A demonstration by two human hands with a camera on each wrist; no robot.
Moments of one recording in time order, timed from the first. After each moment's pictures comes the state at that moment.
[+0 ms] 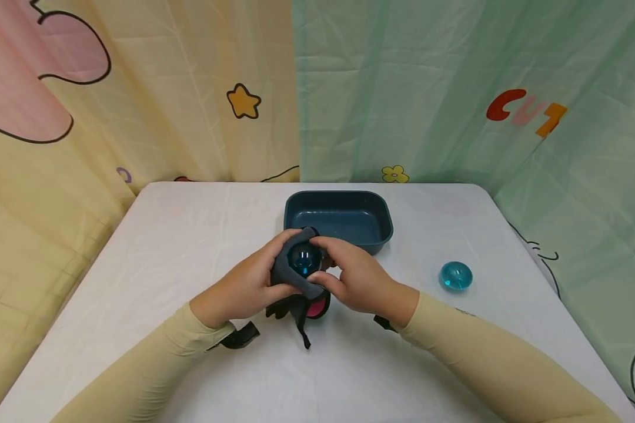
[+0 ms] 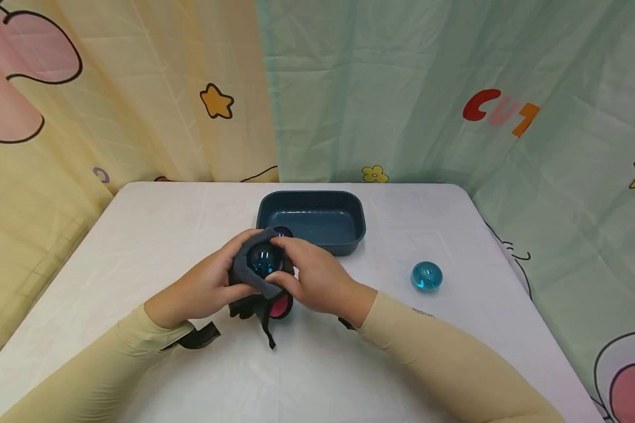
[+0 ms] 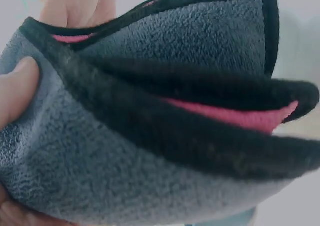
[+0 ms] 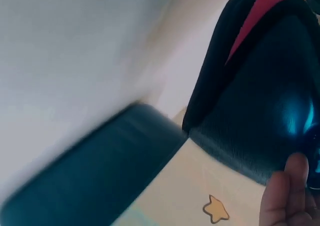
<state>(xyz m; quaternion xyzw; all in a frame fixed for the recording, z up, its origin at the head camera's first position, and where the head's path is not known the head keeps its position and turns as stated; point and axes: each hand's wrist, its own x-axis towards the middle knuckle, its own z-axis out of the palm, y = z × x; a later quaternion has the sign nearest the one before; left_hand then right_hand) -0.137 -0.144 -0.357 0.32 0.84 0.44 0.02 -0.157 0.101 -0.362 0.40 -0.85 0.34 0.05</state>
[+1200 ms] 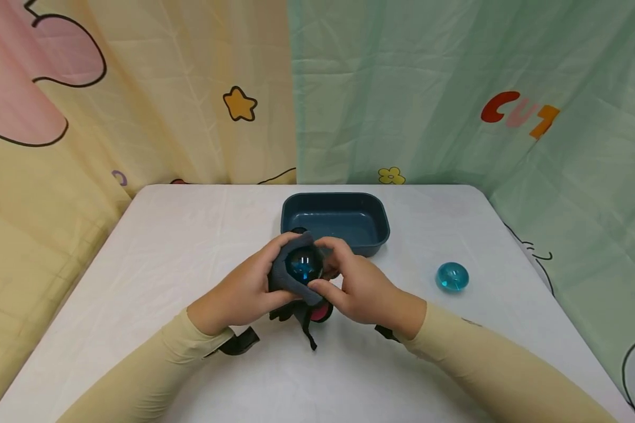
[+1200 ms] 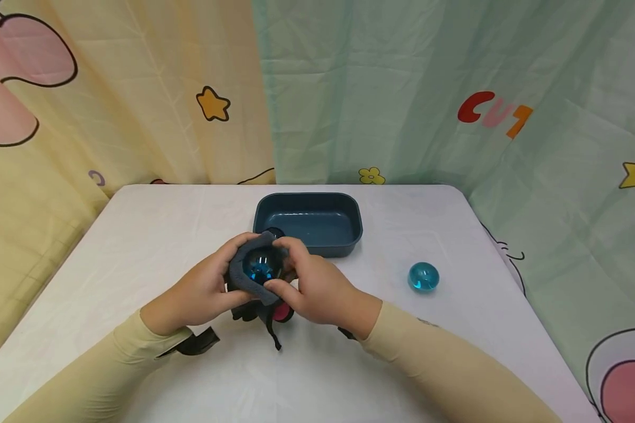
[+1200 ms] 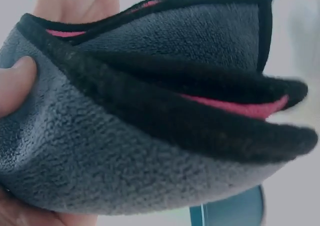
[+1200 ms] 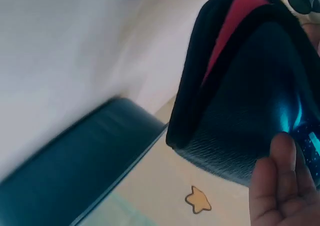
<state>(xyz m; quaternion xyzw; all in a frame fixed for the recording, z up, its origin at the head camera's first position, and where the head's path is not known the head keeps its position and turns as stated) -0.131 -0.141 -0.352 0.33 0.83 0.45 0.00 -0.141 0.108 -0.353 0.39 -0.85 0.36 0.00</state>
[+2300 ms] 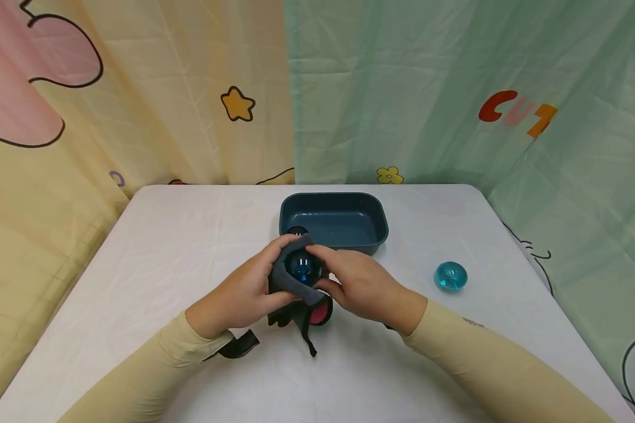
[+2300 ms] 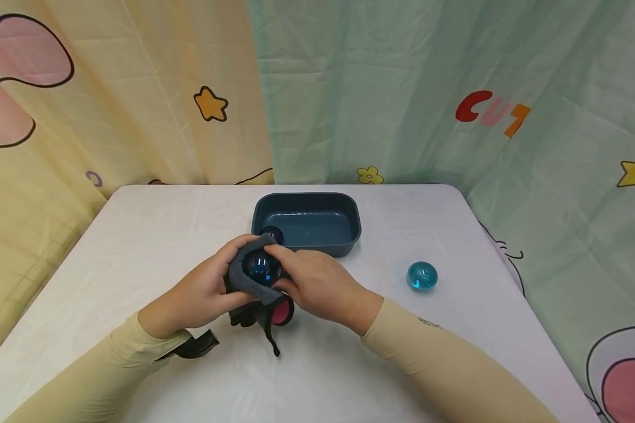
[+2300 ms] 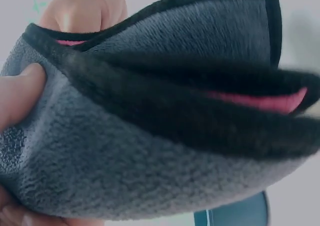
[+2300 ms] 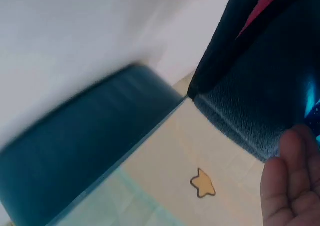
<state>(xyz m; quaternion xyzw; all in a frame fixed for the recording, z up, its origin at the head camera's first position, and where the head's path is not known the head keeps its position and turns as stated) -0.128 -0.139 -0.352 0.32 0.83 0.46 0.02 -0.146 0.112 -0.353 0.44 -0.87 0.22 0.09</state>
